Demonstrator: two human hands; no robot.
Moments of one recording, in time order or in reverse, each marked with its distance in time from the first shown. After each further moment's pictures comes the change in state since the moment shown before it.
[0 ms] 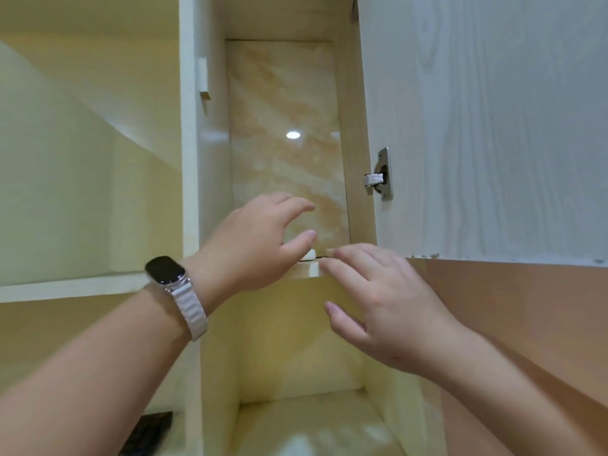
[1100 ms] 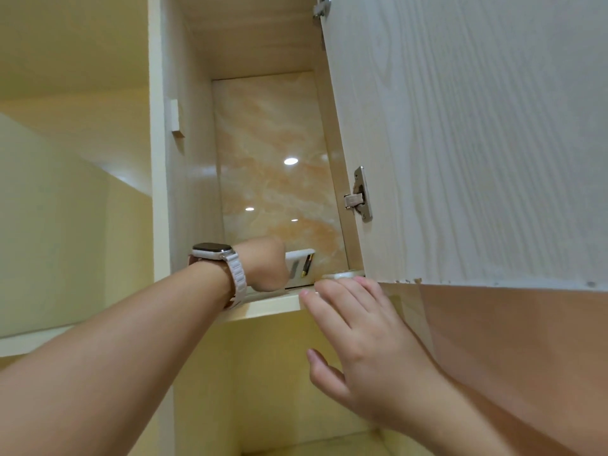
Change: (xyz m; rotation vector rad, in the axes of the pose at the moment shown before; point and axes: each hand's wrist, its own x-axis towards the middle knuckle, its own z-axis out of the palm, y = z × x) left_hand 0.073 0.005 0.032 0.422 -0.592 -0.397; right_hand -0.008 0.004 0.033 0.078 0.159 -0.031
